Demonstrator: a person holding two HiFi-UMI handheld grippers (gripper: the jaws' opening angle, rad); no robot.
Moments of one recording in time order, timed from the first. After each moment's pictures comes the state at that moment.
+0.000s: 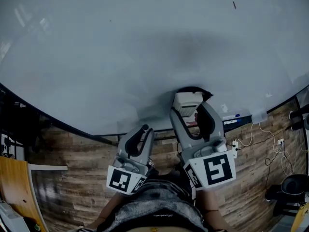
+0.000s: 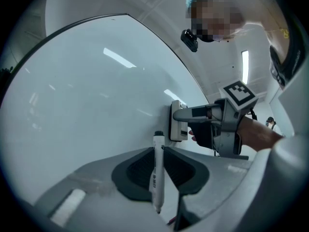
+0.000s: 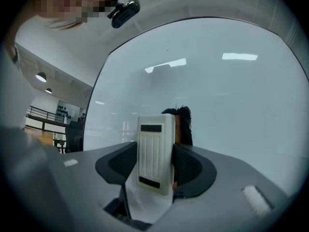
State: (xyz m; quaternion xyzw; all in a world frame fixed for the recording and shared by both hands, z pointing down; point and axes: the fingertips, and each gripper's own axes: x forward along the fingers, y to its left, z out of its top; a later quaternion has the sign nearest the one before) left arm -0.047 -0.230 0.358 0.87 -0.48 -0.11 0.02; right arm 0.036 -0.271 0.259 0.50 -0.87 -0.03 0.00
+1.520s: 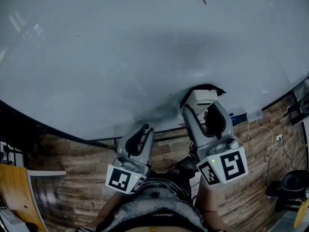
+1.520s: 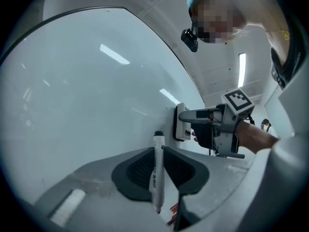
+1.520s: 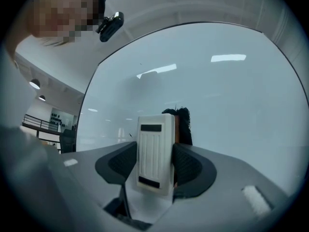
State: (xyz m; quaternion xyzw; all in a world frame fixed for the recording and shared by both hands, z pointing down) left arm -0.036 -0.241 0.359 0.89 -0.45 -0.11 0.02; right arm 0.078 -0.279 0.254 0.52 -0.85 -0.01 -0.04
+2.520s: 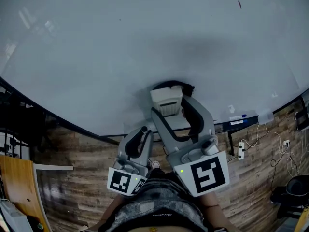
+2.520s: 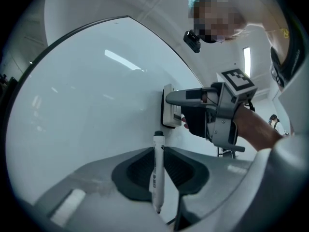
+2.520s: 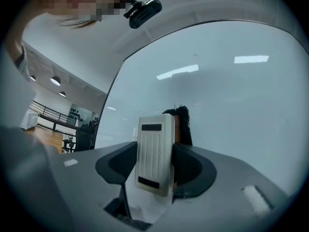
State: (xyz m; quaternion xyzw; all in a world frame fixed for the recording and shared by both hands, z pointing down) left arm -0.078 -0.227 0.365 0.86 -0.49 -0.09 0.02; right arm -0.034 -0.260 0.235 0.43 -0.90 -0.06 -0.02
